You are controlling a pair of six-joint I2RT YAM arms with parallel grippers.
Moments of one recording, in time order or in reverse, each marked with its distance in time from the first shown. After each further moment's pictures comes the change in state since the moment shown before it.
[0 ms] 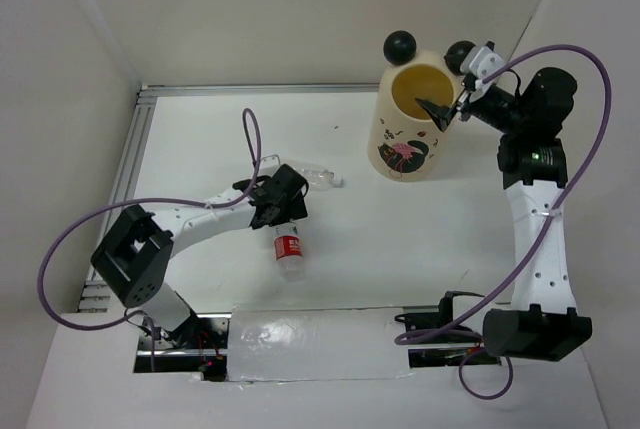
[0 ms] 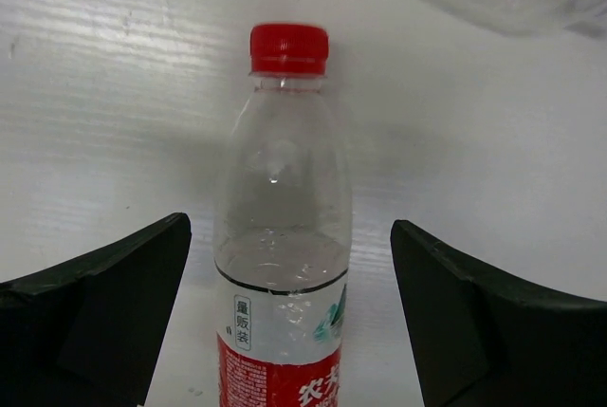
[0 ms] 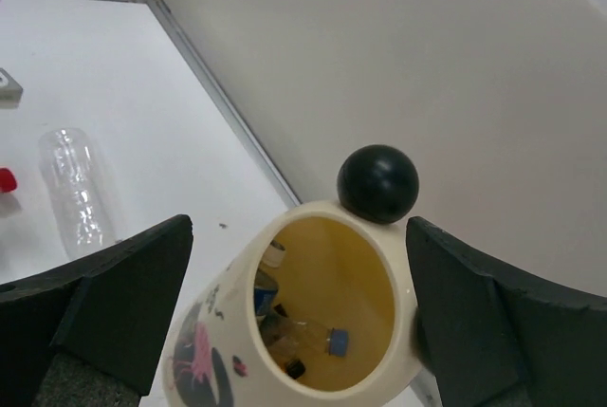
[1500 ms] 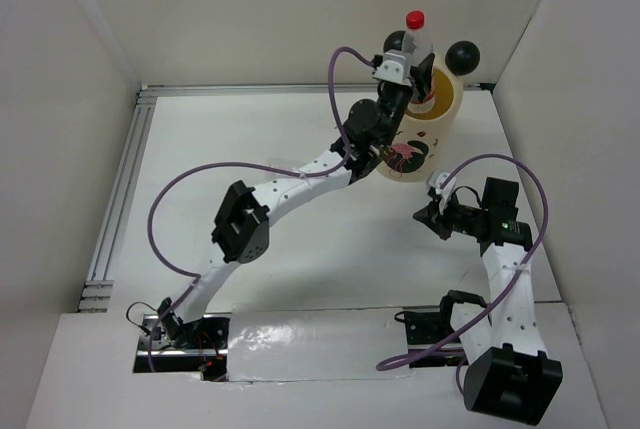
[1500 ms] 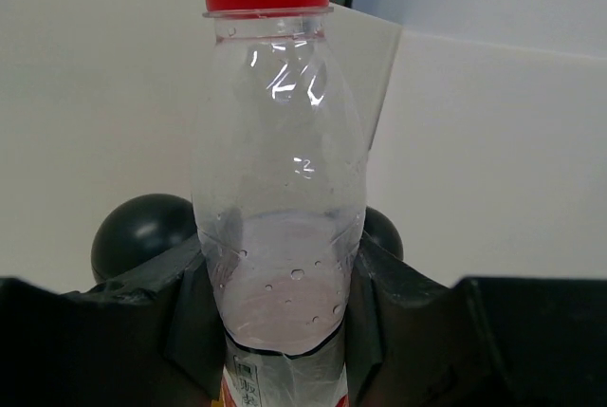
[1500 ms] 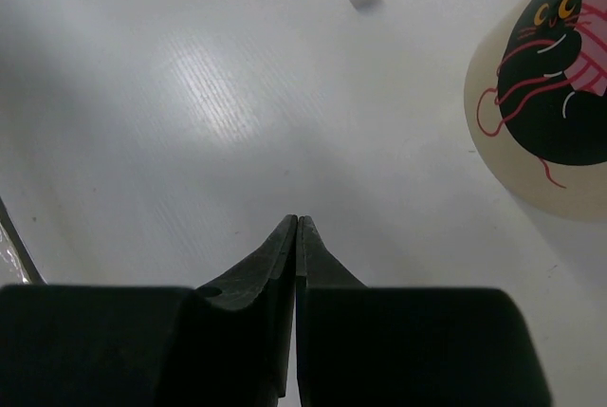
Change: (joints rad) left arm -0.190 0.740 1.184 1.235 -0.003 0.941; right arm -0.125 -0.373 -0.771 -0.557 -0.026 -0.399
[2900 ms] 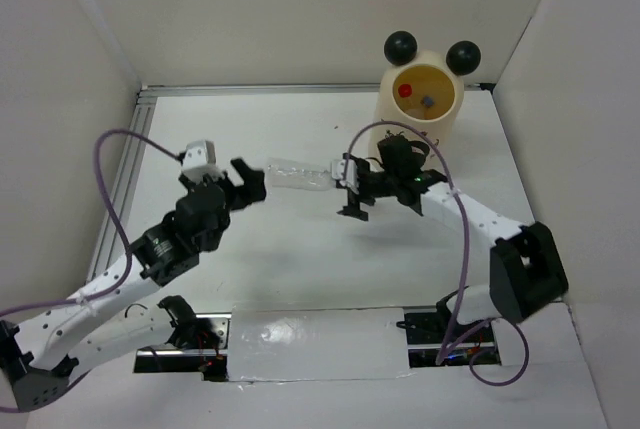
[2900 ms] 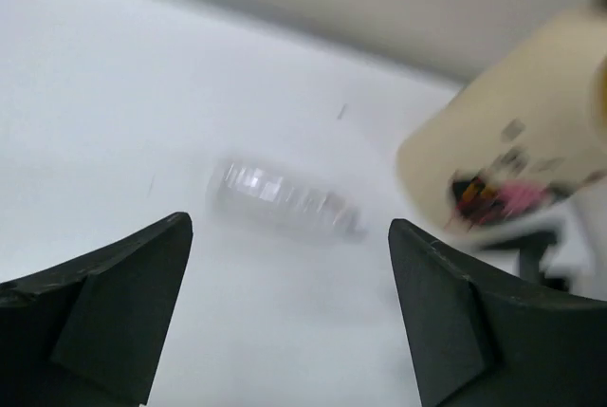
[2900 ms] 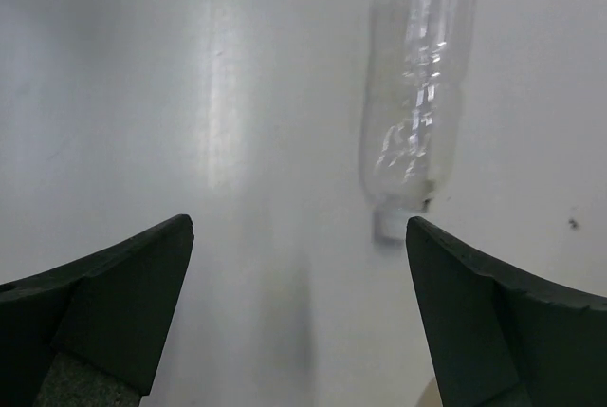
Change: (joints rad) left arm 0.126 -1.394 -1.298 -0.831 -0.297 -0.498; right arm 0.663 0.496 0.172 0.462 0.214 -0.009
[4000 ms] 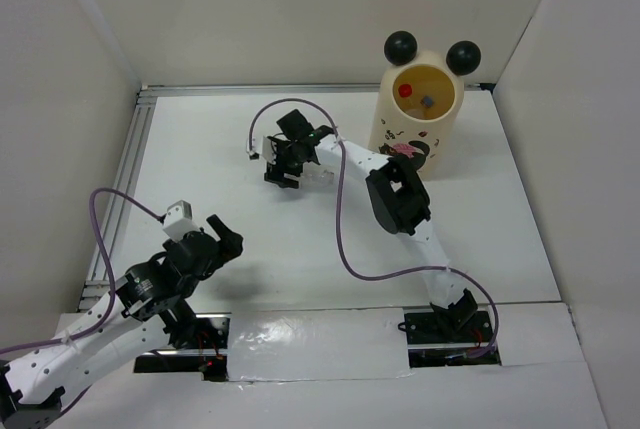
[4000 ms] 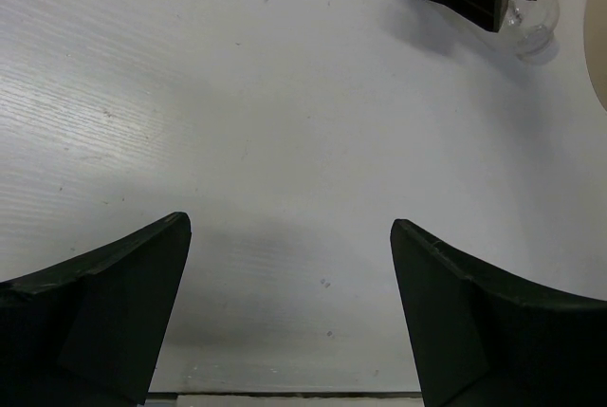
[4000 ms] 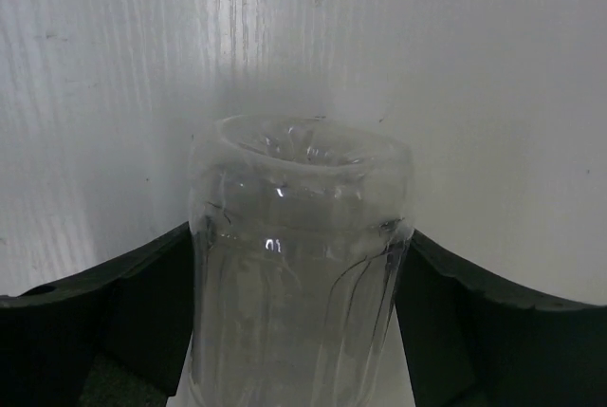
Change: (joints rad) left arm -0.007 -0.439 -0.408 -0.675 0.124 -0.602; right arm 0.276 1.094 1.177 -0.270 0.396 0.122
